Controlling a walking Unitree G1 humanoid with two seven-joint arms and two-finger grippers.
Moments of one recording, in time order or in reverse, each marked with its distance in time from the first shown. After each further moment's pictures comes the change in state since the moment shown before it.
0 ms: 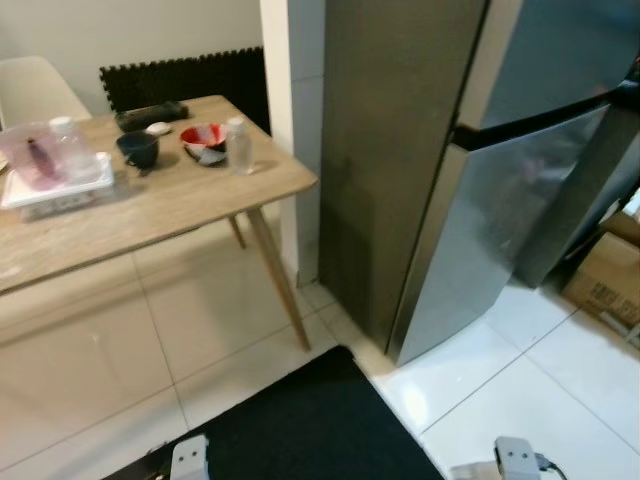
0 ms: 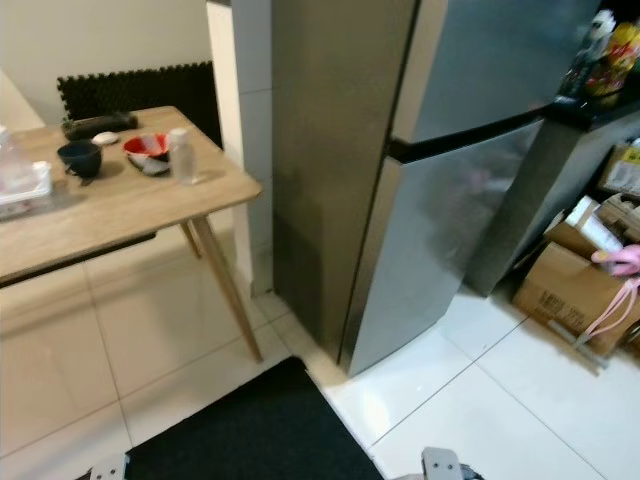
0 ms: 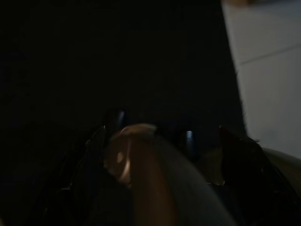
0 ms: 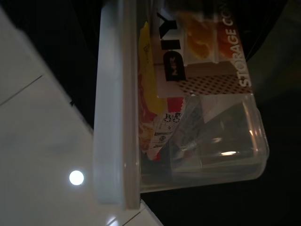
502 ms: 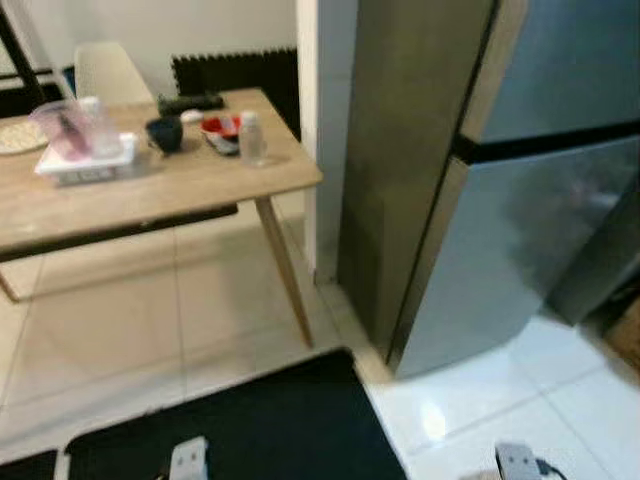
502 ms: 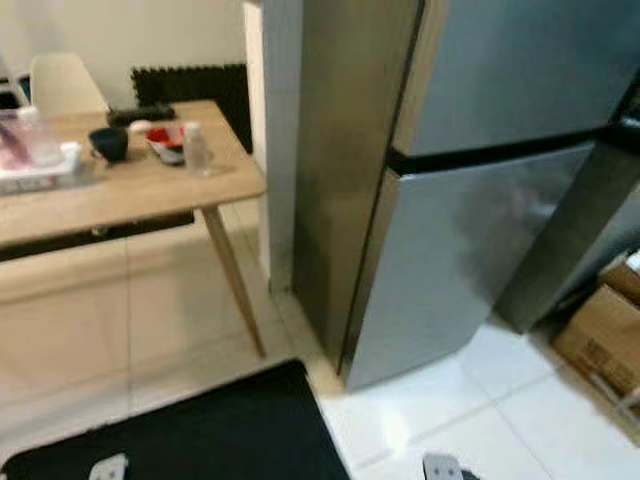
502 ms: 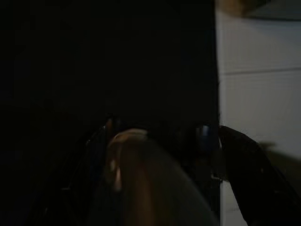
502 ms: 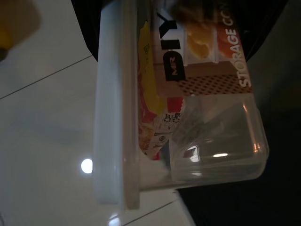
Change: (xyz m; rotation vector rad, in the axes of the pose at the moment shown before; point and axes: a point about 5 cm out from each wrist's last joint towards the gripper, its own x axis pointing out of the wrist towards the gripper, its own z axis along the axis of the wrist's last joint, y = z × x) left arm -0.001 0.001 -0.001 -0.003 0.004 0.003; right arm 0.000 -0.002 -0.001 -0.041 0.021 -0.043
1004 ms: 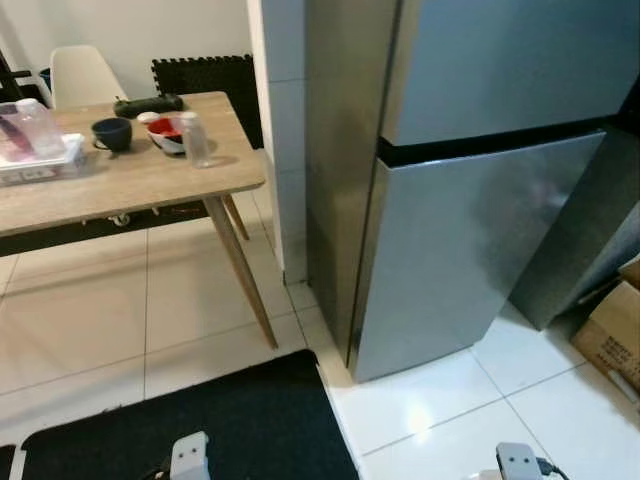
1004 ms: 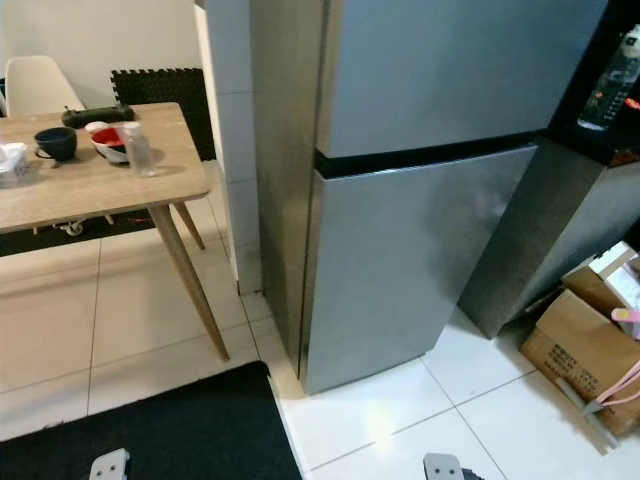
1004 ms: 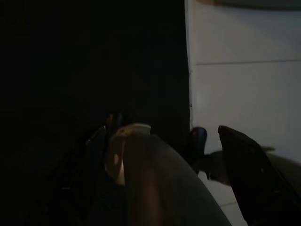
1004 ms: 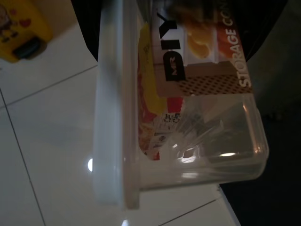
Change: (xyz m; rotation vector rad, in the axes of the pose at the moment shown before) left arm 0.000 -0.001 -0.004 -0.009 0.017 0.007; right arm -0.001 -0.004 -0.001 -0.014 0.011 -0.017
